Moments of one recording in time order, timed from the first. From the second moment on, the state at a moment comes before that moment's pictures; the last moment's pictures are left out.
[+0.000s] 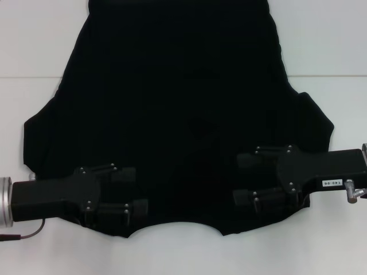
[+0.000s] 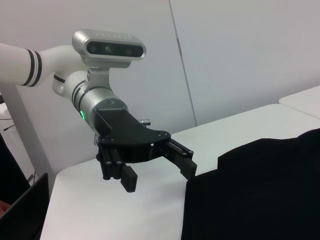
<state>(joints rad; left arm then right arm) -0.51 -2.07 0.43 0.65 2.18 1.83 -1.35 0.65 2.03 -0.75 -0.60 -2.04 -1.68 1.38</state>
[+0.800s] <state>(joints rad) -0.52 -2.07 0.43 0.64 2.17 1.79 -1.48 0.65 2.04 -0.75 -0.59 -2.03 -1.68 1.38</state>
